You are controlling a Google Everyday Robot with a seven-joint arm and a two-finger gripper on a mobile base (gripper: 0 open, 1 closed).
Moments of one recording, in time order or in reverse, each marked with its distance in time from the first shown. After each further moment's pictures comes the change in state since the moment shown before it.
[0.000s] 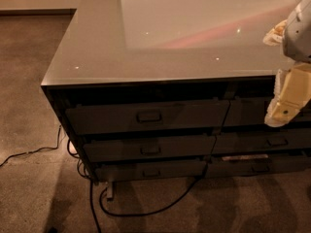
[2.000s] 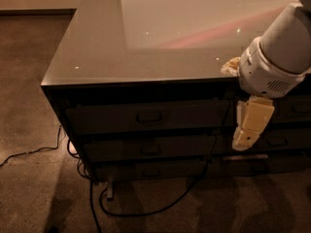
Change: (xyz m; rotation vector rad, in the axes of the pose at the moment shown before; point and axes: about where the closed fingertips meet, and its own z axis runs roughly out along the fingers) arm -0.035 0.030 0.074 -0.108 -0.084 -0.156
